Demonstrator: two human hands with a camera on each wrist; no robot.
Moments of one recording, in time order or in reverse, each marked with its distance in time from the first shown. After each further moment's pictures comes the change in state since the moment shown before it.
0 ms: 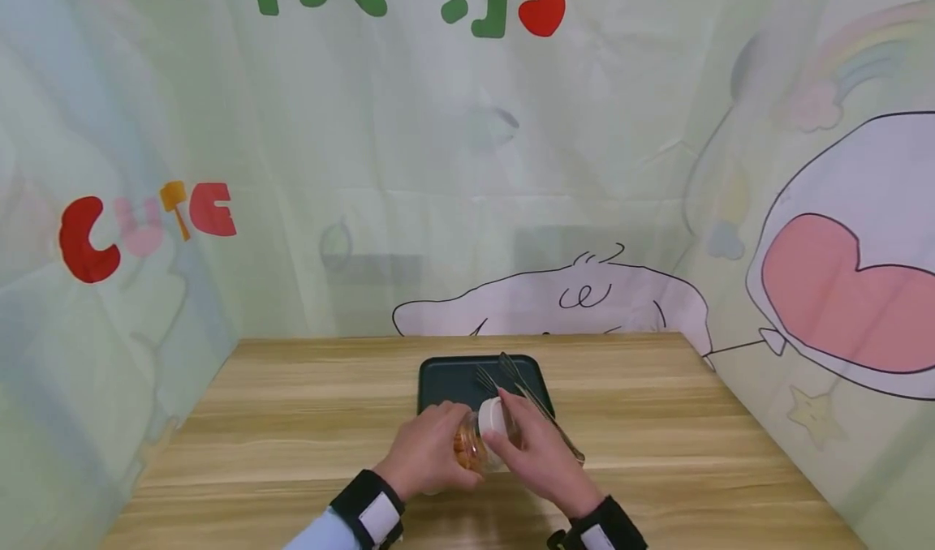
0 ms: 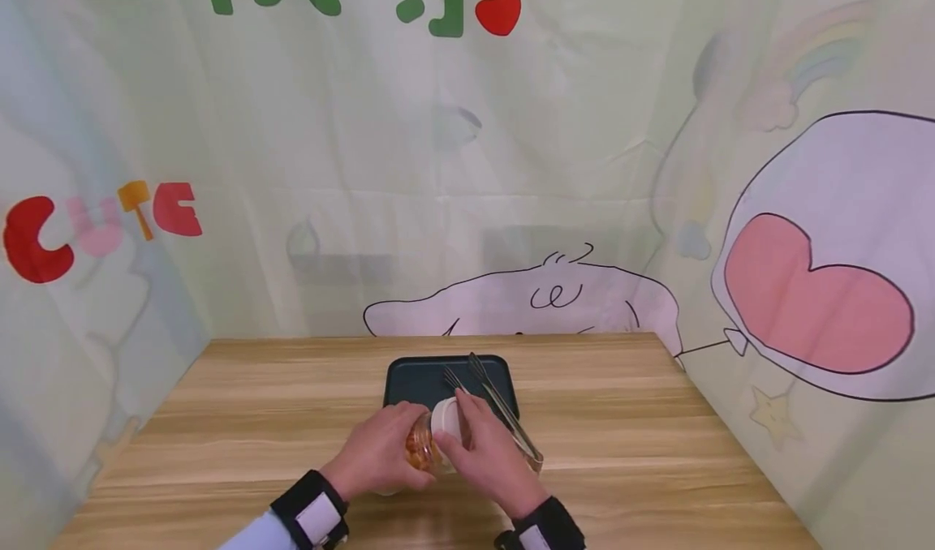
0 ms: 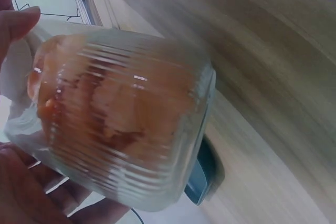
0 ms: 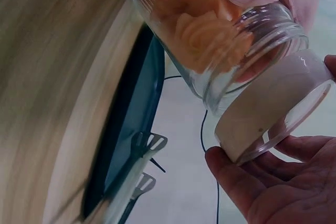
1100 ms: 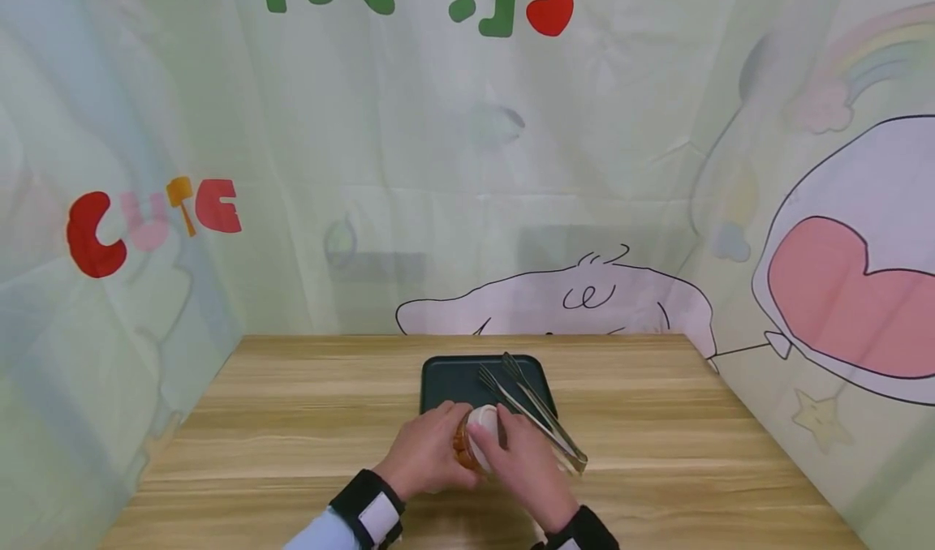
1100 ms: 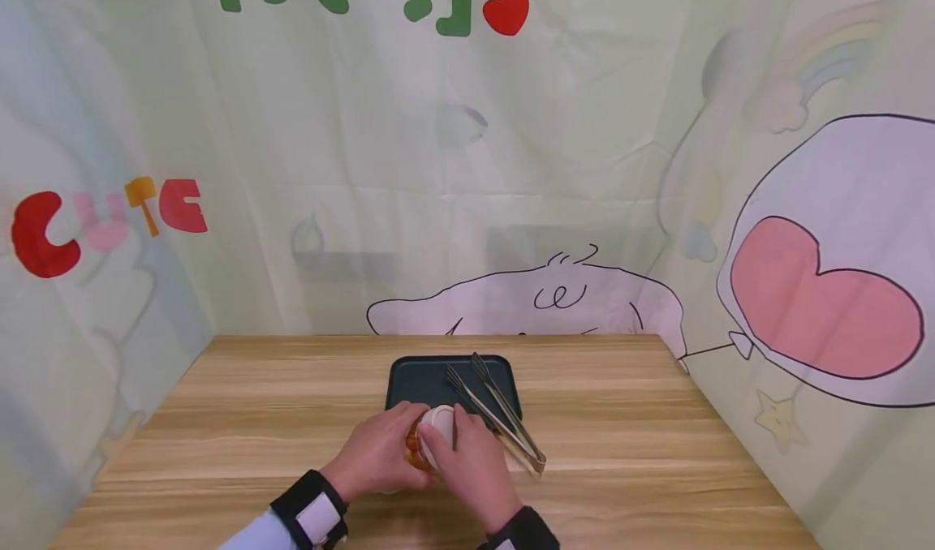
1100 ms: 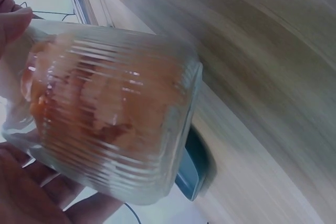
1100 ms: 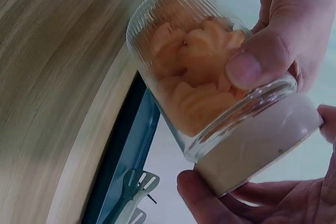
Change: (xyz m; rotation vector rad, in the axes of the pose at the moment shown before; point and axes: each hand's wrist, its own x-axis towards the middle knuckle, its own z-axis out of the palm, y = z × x) left_hand -0.002 -0.005 -0.001 -0.072 0.011 0.011; right_hand 0.002 -0.016 0.025 -0.119 0.075 0.111
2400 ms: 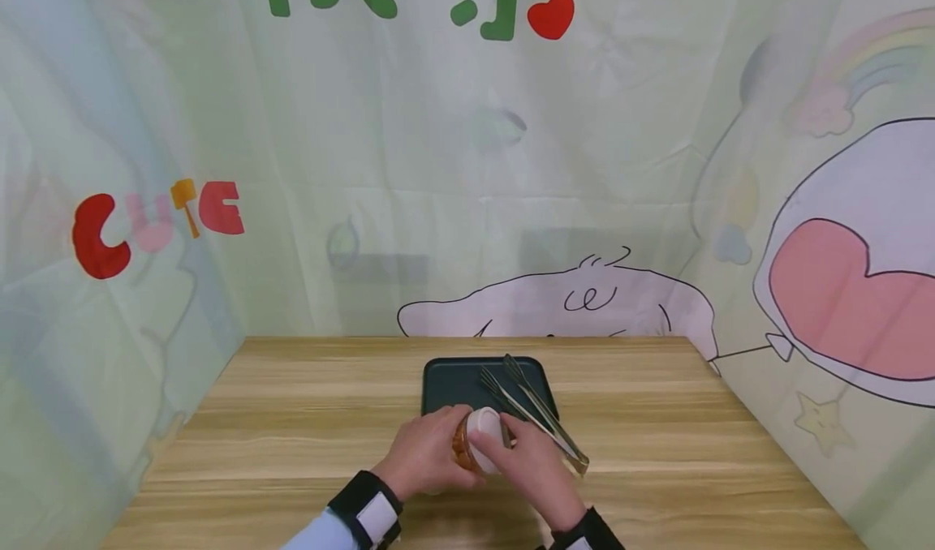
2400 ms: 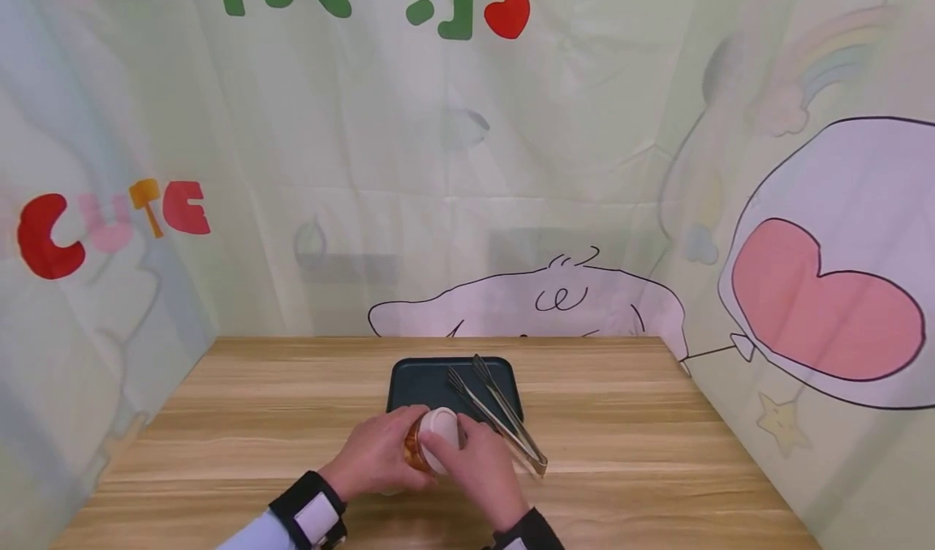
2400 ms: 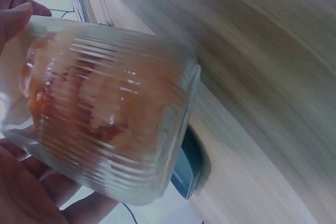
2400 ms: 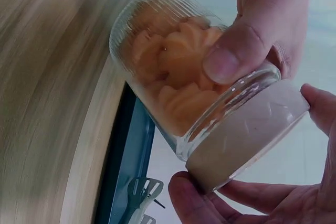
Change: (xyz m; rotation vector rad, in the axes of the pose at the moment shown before) left_hand 0.000 -0.002 -0.002 0.011 -0.025 -0.015; right_hand 0.000 0.001 -0.009 0.128 -0.070 0.106
